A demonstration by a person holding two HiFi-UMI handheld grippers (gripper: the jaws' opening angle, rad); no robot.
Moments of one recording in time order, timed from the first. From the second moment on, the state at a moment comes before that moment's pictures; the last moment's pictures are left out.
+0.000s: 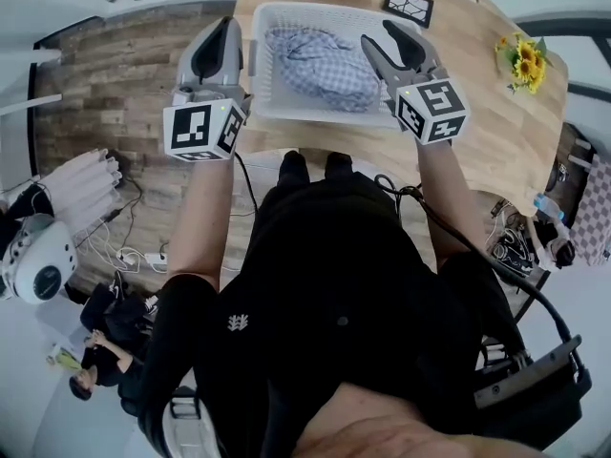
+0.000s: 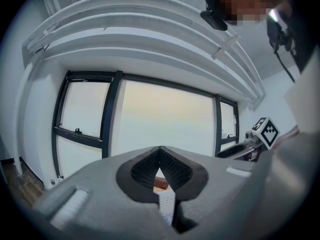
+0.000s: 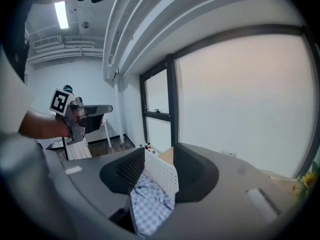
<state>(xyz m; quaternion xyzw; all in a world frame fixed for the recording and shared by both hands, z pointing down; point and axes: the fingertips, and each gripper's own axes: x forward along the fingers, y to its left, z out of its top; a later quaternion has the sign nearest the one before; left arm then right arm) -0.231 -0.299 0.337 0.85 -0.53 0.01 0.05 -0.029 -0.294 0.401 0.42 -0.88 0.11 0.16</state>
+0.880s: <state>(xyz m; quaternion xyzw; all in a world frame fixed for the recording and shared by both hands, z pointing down) -0.204 -0.289 0.319 0.87 -0.50 0.01 0.03 0.130 -0.269 0.320 0.60 -0.80 0.04 0.07</state>
